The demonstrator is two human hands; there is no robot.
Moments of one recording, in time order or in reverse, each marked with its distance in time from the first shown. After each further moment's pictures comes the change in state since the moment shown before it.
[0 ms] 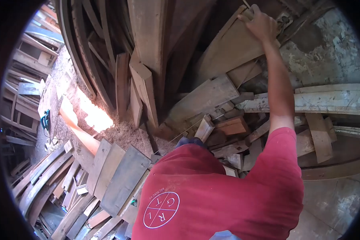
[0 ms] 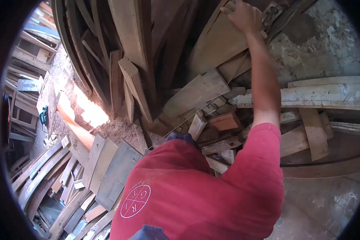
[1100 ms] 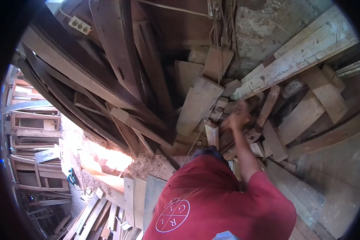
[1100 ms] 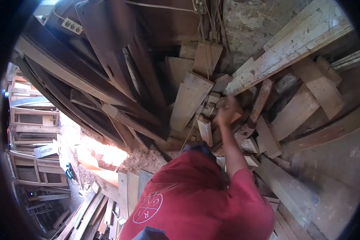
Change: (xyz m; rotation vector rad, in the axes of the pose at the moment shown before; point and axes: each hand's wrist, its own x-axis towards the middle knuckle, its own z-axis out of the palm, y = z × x) left_hand 0.041 0.152 -0.040 0.375 -0.057 0.146; right_hand -0.434 -0.039 0.094 0.601 0.322 1.088
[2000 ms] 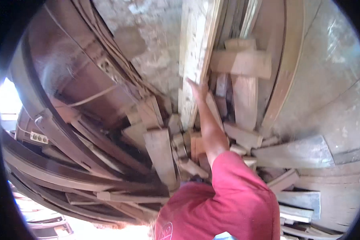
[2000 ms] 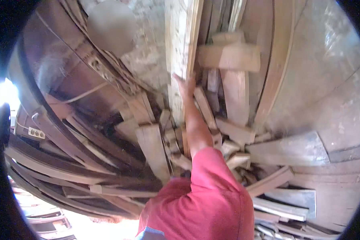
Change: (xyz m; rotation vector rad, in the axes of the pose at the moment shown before) left_hand 0.116 0.327 0.141 0.604 -0.381 0.730; right_hand 0.249 -0.002 -0.066 0.098 0.359 0.221
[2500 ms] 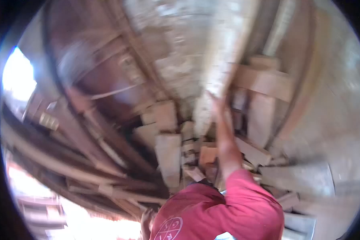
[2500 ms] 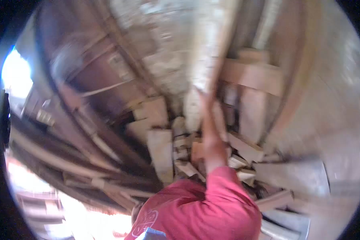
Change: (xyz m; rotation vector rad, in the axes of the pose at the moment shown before) left_hand -0.024 -0.094 -0.025 -0.026 0.104 -0.060; right_hand -0.001 0.006 -0.005 0.013 -0.190 0.246
